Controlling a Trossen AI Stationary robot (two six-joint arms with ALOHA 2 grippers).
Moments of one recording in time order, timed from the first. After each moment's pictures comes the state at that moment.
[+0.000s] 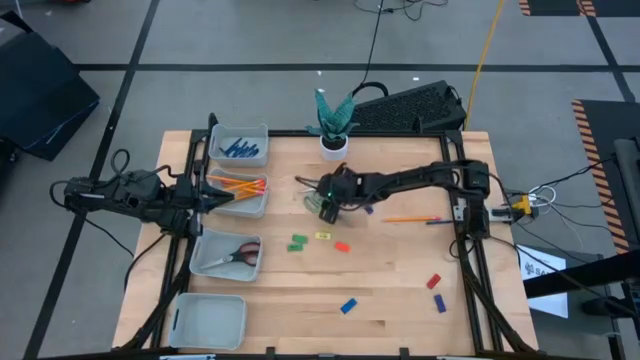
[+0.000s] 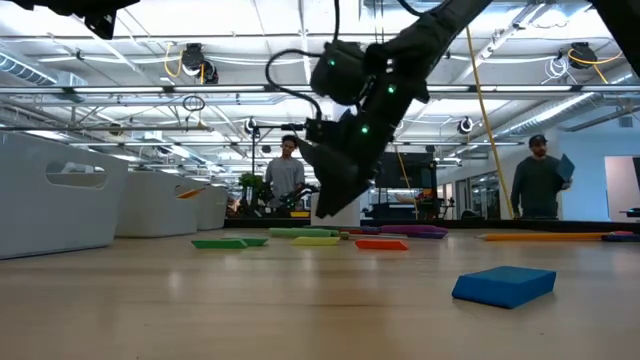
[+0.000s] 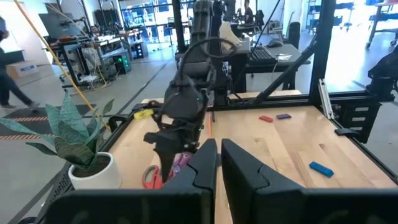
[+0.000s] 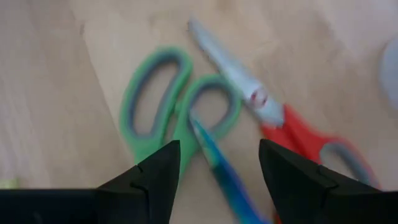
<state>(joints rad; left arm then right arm) -0.18 0.28 0.56 -0.36 -0.23 0.07 -0.14 1.95 1.21 -0.25 0.21 0.19</state>
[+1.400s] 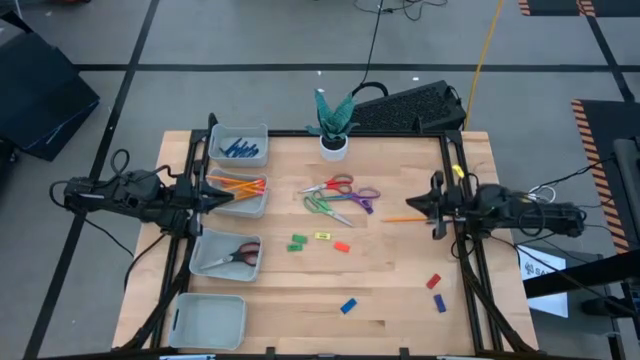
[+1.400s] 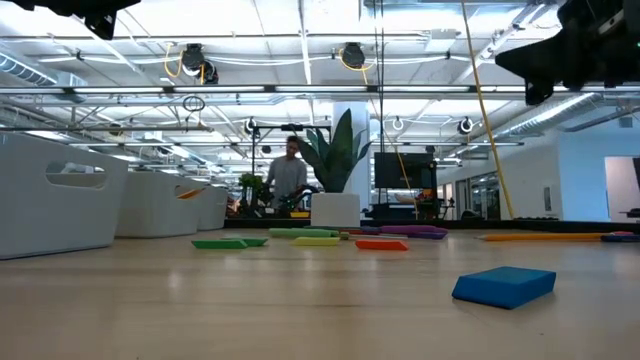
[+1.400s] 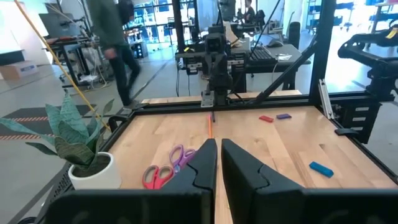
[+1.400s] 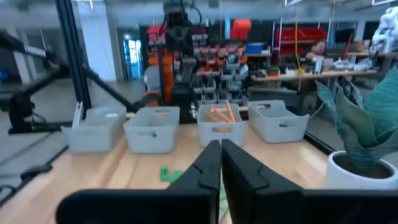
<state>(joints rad) -0.18 0.28 0.56 -0.36 -0.23 0.07 -0.02 0.05 0.11 -0.02 0.05 0.04</state>
